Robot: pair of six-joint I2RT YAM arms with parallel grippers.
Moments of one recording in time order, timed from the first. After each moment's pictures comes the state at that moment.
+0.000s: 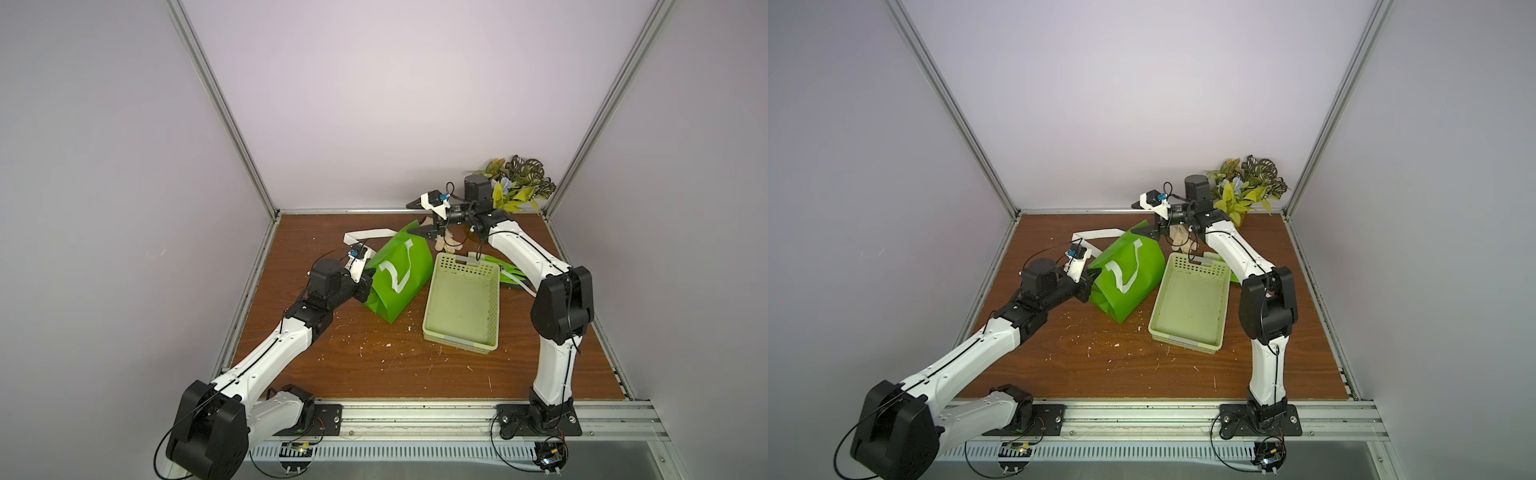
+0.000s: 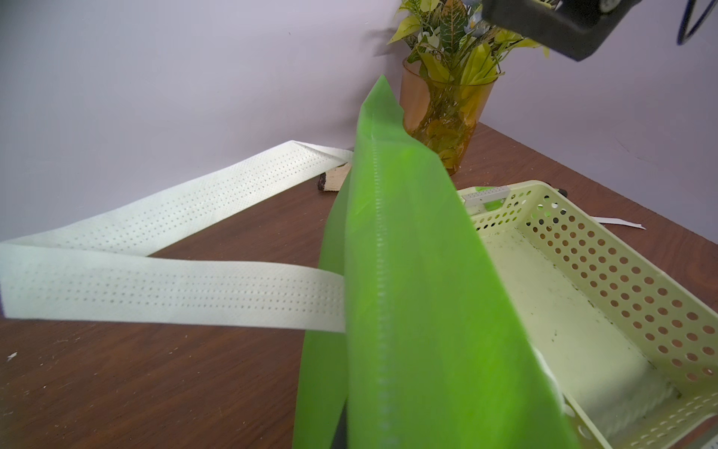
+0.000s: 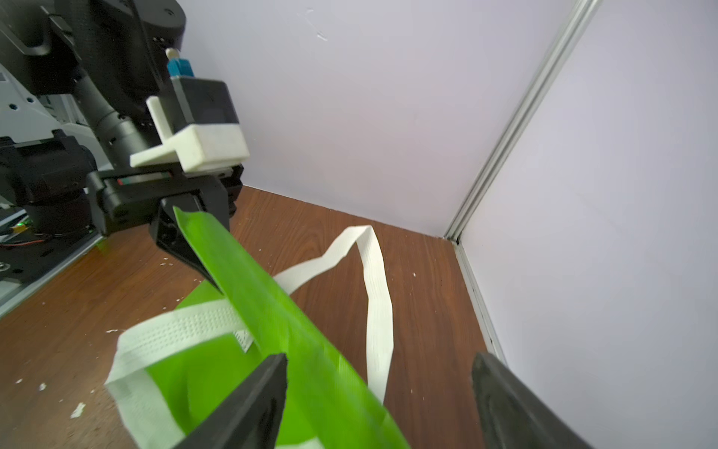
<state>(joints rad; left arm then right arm) -0.38 1.12 0.68 0.07 0.24 0.06 0.41 2.01 1.85 -0.17 -1.10 -0.62</state>
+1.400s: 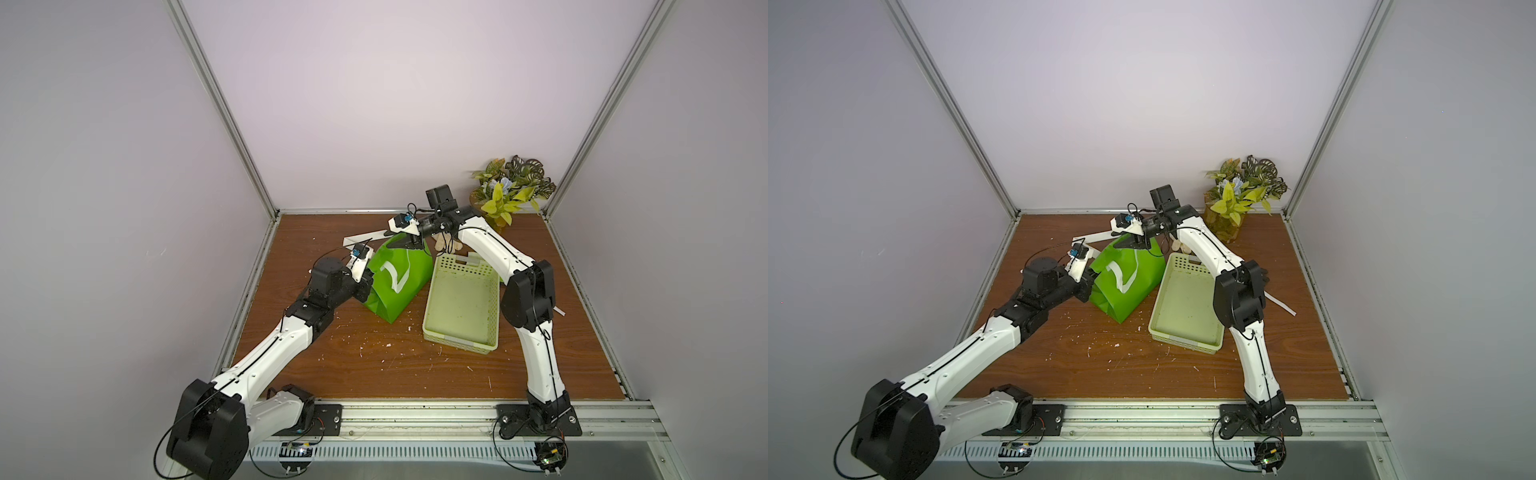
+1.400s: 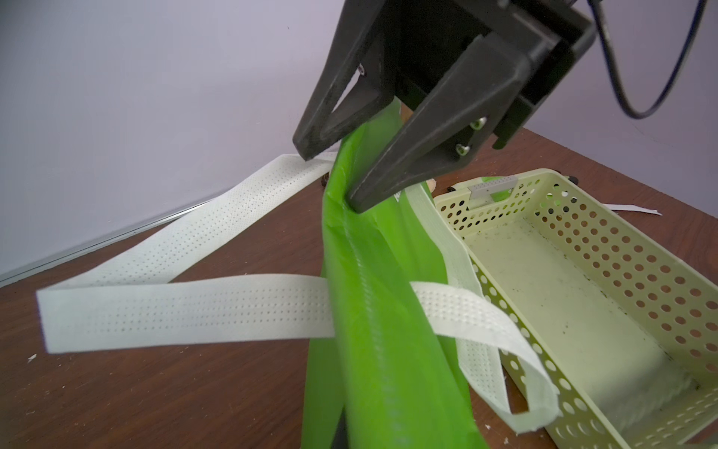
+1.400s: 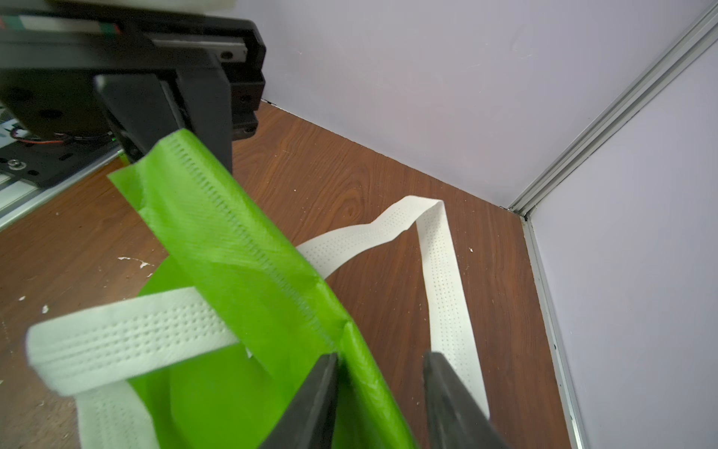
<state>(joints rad) -0.38 1.12 0.70 0.03 0.22 0.09 0.52 2.23 2.15 -0.67 -0.96 -1.02</state>
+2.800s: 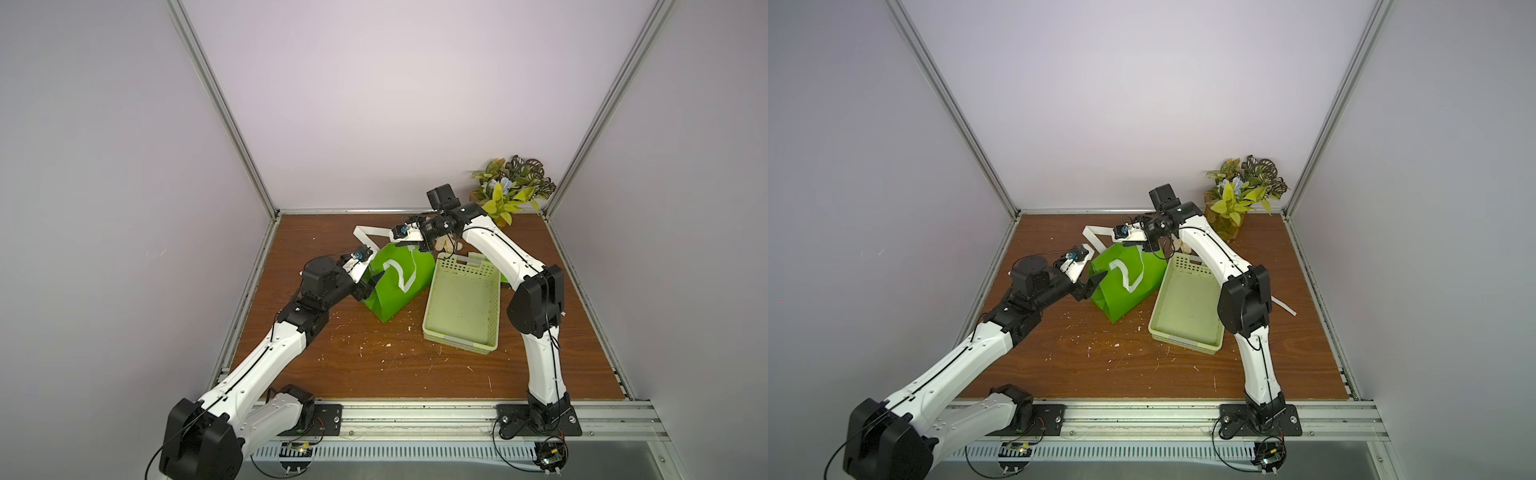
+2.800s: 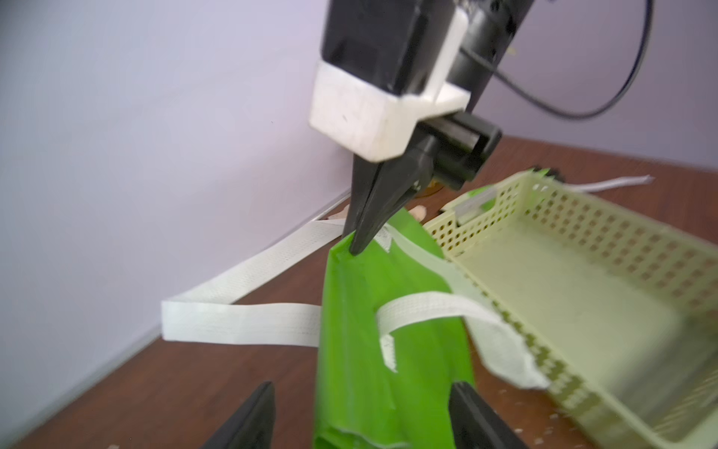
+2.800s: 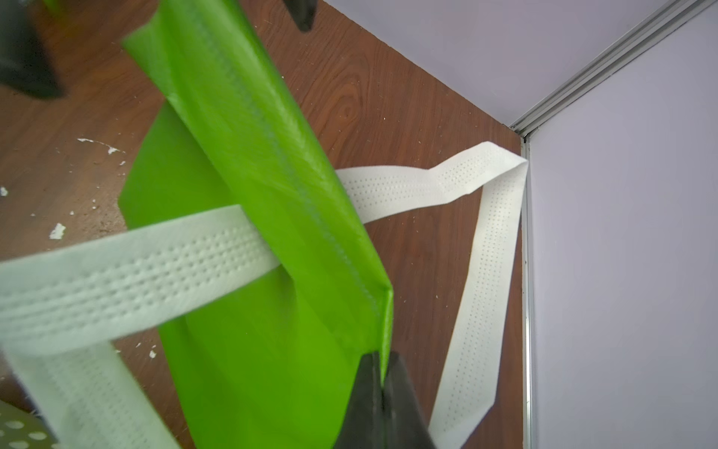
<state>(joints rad) -0.39 1.02 0.72 0.02 0.30 0.29 0.54 2.15 2.13 -0.86 -0.63 -1.21</state>
